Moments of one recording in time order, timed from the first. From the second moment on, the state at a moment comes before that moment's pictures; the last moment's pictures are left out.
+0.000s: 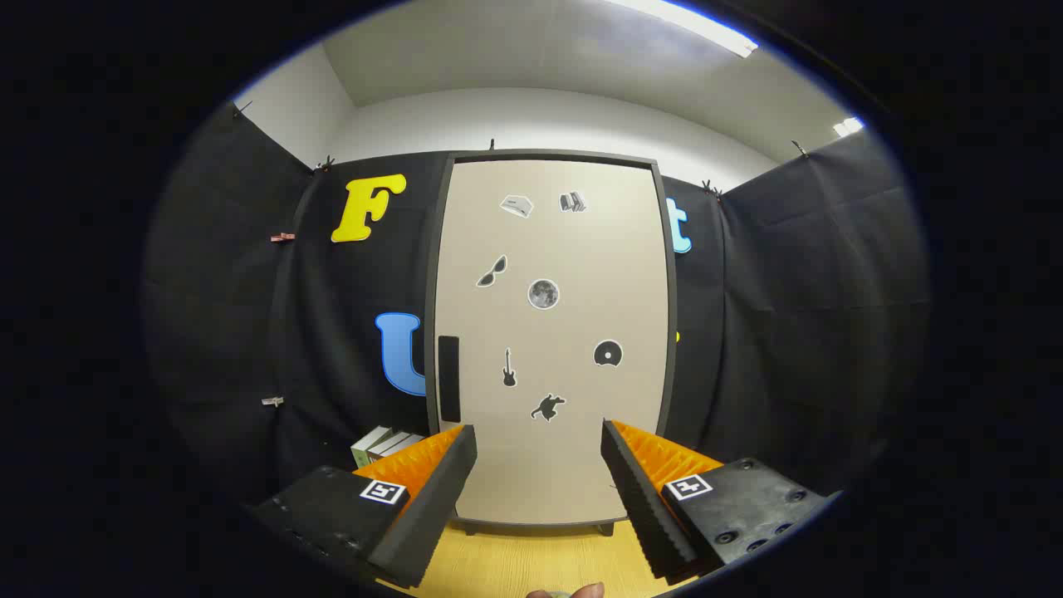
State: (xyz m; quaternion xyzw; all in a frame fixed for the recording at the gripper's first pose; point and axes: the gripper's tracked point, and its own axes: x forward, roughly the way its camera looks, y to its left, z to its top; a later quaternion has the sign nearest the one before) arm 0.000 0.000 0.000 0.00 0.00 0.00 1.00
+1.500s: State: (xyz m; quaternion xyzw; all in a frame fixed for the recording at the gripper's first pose) arm 0.059 0.067 0.015 0.03 -0.02 0.04 1.00
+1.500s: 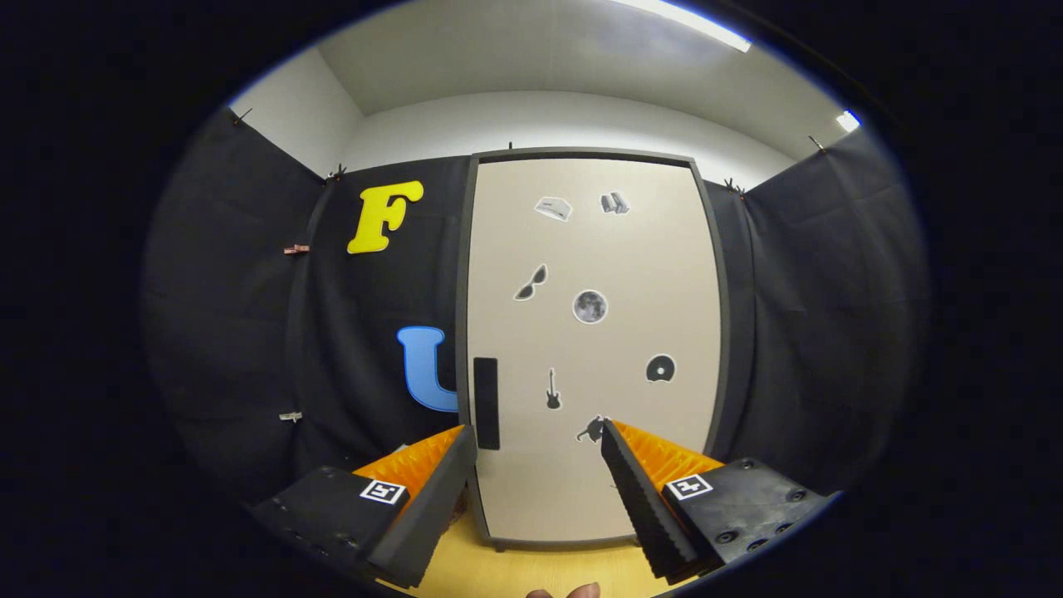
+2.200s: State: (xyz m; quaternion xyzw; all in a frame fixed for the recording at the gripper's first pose) arm 0.206 0.128 -0.024 0.02 0.00 0.01 1.00
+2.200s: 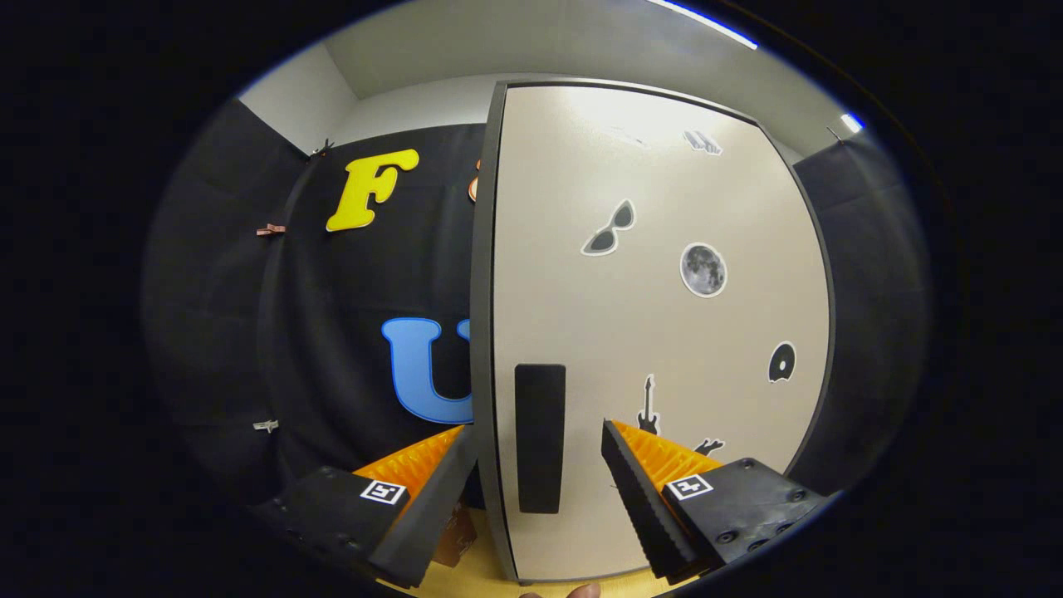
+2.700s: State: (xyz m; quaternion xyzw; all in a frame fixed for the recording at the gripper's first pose) arm 0.230 0.124 -0.035 0.00 0.01 -0.03 1.00
